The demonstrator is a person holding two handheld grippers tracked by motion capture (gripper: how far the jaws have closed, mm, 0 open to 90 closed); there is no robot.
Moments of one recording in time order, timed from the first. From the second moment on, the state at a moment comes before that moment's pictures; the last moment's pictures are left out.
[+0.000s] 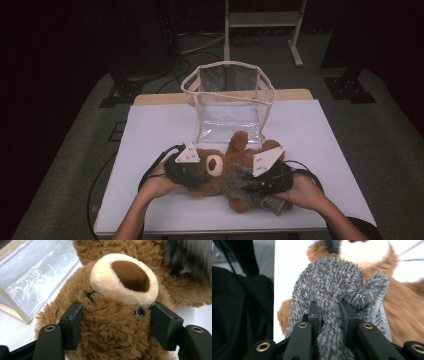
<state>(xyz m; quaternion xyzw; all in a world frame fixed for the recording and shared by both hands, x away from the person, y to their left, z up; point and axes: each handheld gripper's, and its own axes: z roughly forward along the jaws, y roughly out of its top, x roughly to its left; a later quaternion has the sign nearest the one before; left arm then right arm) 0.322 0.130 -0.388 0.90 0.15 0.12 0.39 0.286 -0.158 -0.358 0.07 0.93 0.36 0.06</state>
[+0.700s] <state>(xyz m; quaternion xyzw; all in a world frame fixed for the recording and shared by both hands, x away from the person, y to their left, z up) 0.318 0.130 -0.390 0.91 0.13 0.11 0.38 0.287 -0.245 -0.361 0.19 0.87 0.44 0.07</state>
